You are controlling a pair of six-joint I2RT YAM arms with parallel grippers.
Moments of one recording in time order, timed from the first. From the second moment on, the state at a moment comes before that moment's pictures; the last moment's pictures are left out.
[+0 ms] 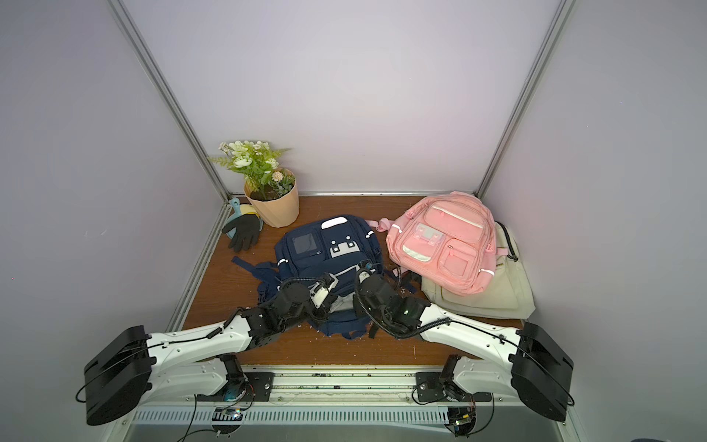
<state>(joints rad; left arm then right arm) -0.92 1.15 0.45 0.17 -0.11 -0.06 0.97 1.17 0.69 -0.13 0.37 0.58</state>
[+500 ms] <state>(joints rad) -0.92 0.98 0.40 0.08 -0.18 -0.09 0.87 1.16 0.69 -0.10 0.26 0.53</state>
